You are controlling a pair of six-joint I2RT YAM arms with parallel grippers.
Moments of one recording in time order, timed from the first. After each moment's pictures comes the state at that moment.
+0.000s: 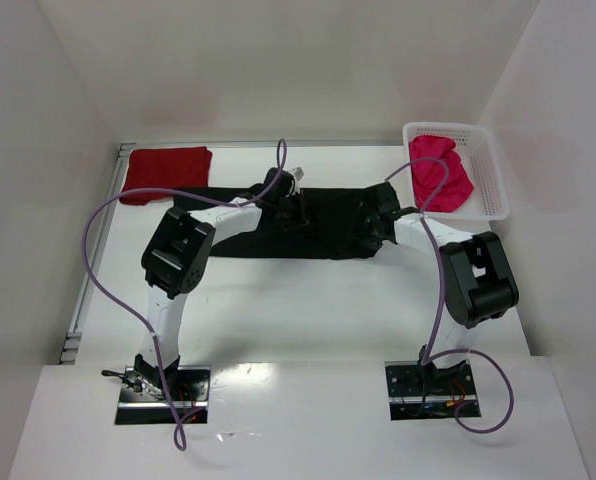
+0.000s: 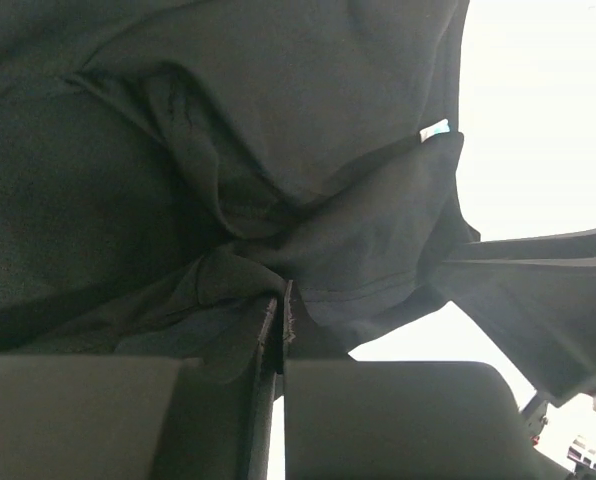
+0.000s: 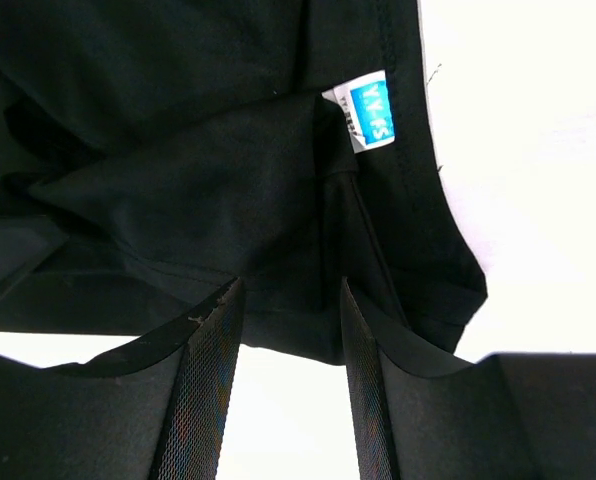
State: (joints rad) left arm -0.52 2.13 1.49 -0.12 0.32 -0.66; right arm 0.30 1.69 1.00 -0.27 0.01 0.66
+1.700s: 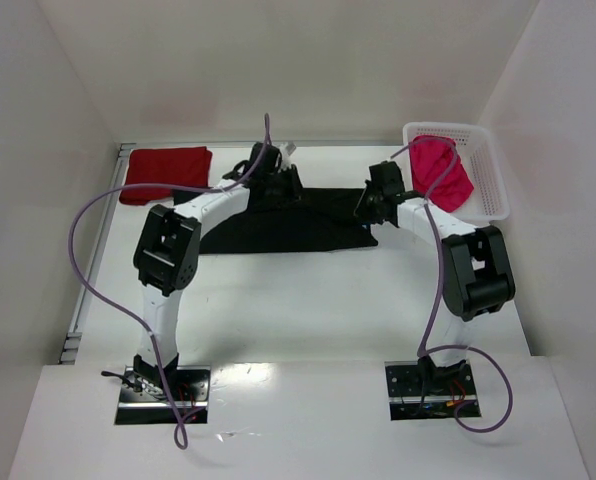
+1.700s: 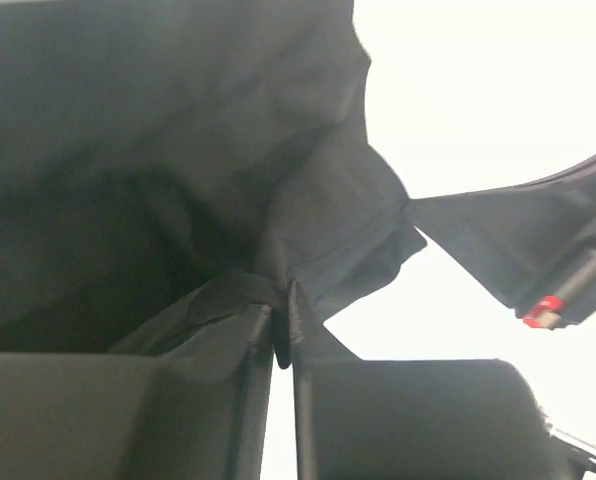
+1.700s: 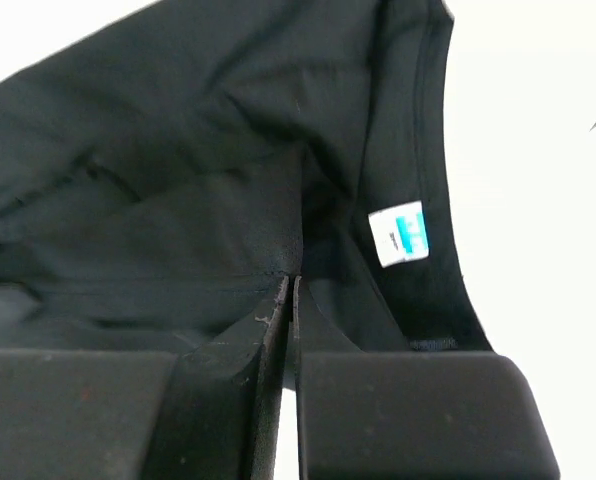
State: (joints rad) left arm -0.44 2.11 1.63 -0.23 0.43 -0.63; right arm 0.27 1.74 1.16 -0.26 0.01 0.65
